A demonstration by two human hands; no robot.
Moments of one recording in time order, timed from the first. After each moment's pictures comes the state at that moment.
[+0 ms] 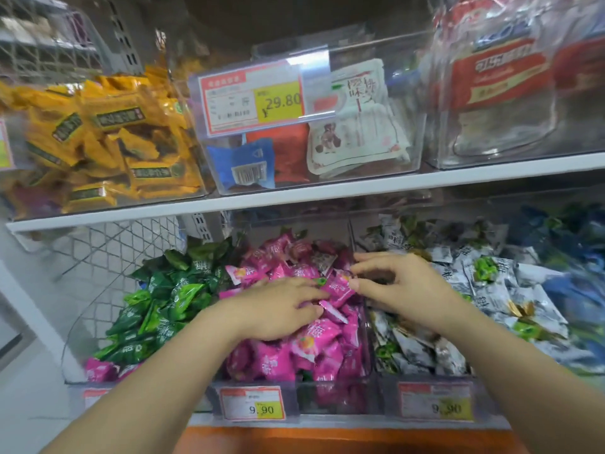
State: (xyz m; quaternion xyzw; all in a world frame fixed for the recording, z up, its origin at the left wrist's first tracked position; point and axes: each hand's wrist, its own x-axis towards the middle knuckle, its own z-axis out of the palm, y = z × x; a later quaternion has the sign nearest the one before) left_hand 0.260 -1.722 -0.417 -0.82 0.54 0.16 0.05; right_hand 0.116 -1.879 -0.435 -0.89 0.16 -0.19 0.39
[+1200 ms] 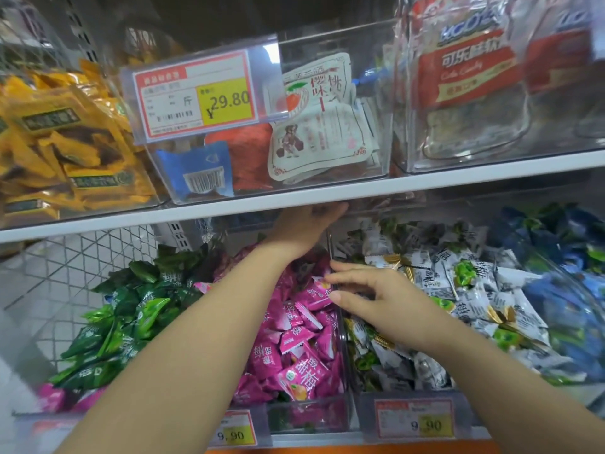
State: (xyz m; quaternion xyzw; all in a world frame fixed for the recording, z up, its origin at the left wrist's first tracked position) left_hand 0.277 -1.835 -0.393 -0.77 0.49 0.05 -0.40; right_hand 0.110 -1.885 -0.444 -0.87 0.12 -0.16 0.45
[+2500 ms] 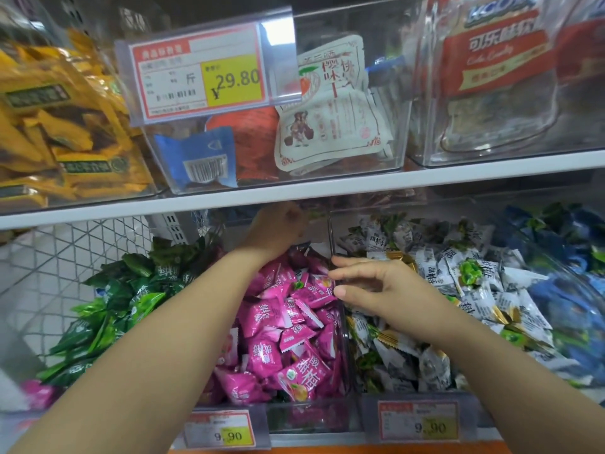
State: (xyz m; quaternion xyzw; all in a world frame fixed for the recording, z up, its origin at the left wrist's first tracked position) left_hand 0.314 -1.819 -0.411 -0.82 0.46 0.01 -0.34; right_hand 0.111 -1.889 -0.441 -0.83 0.12 -0.15 0.52
